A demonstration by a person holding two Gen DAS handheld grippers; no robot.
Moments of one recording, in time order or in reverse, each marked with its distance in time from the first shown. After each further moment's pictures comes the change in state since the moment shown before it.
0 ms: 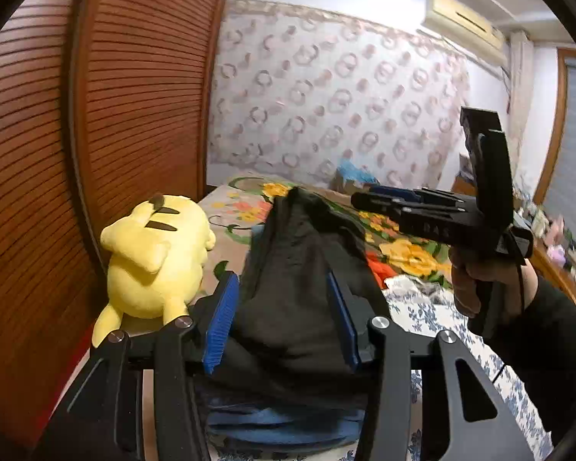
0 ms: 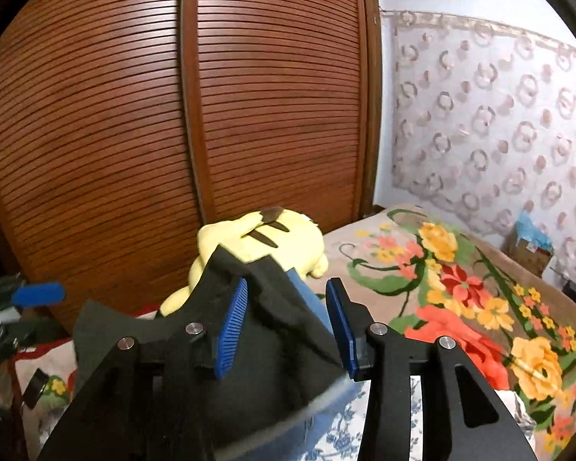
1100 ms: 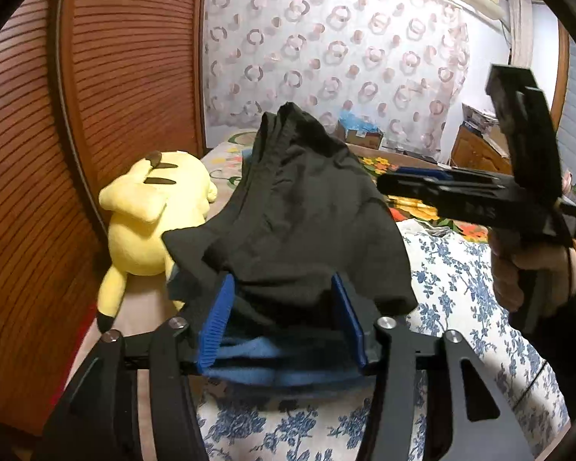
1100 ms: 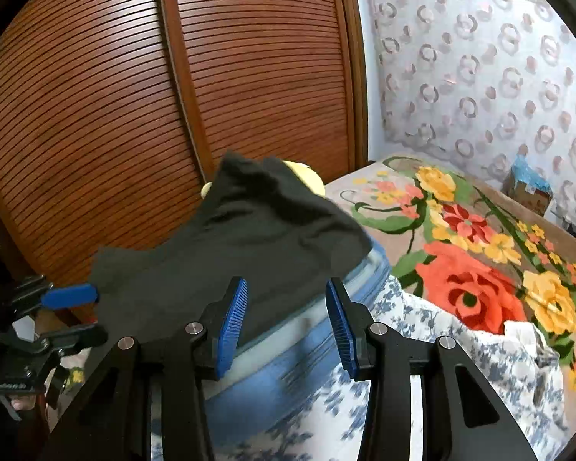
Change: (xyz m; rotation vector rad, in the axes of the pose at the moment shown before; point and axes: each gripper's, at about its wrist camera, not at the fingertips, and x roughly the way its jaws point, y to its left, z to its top) left arm 0.009 -0.009 -0.047 0.066 0.150 0.041; right arm -0.029 0.045 -0.044 0.118 0.095 -0.028
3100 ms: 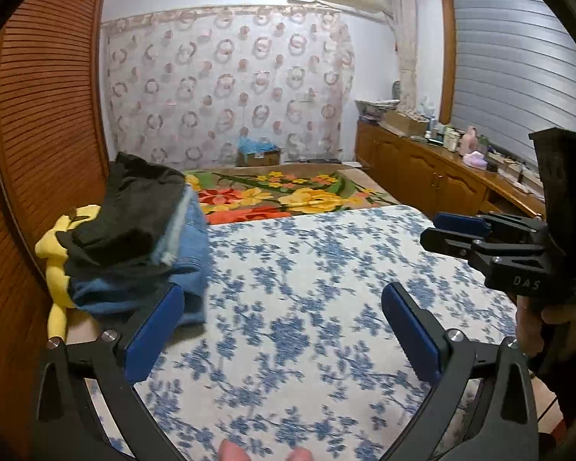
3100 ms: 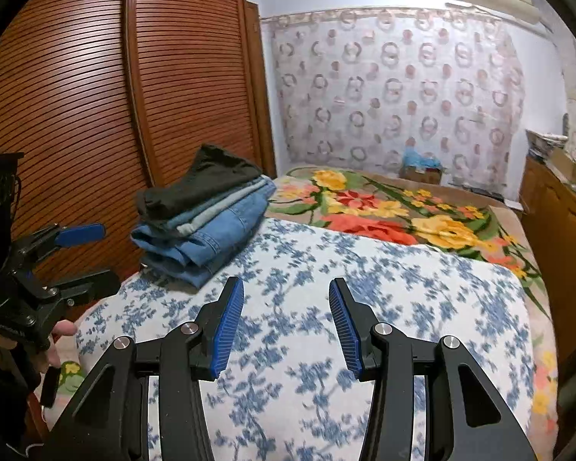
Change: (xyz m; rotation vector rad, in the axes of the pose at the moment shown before) left arm -0.115 -0.132 -0.077 0.243 -0.123 -0.277; right arm -0.278 0.137 -0.174 0.172 -0.132 -0.347
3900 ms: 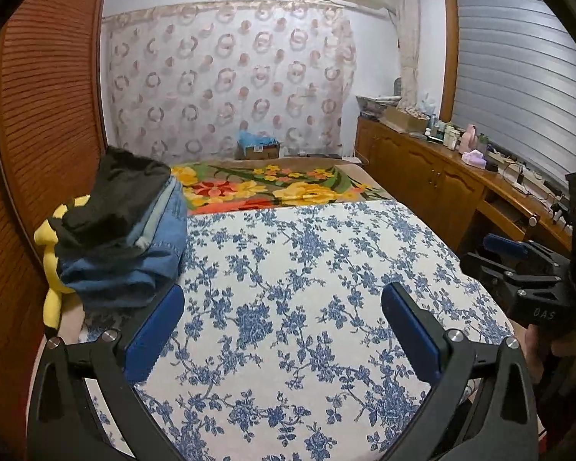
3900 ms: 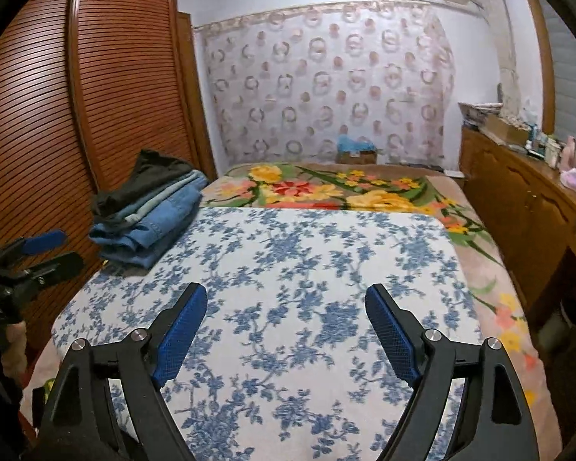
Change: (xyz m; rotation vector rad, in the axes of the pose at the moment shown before) left arm -0.008 -0.043 -0.002 -0.019 0.017 0.024; right arm -0.072 0.007 -0.030 0.133 -0.010 -0.201
